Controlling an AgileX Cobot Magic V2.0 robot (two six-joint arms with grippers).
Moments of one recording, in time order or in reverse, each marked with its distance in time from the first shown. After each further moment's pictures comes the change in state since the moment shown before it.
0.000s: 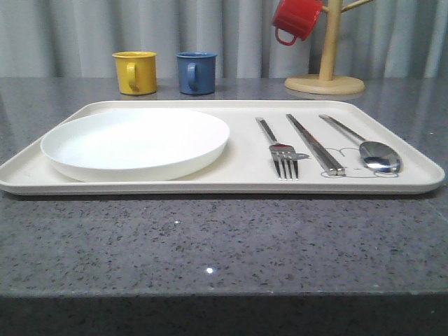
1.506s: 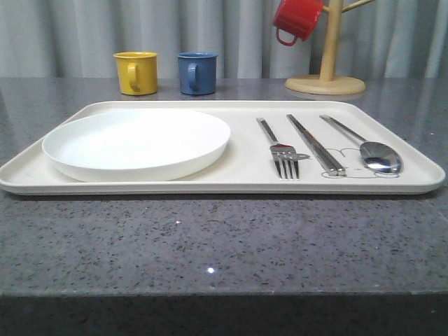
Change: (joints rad) left arm 0.000 0.000 0.000 -0.002 0.027 0.000; right arm -0.183 -0.290 0.301 -0.036 -0.310 0.000
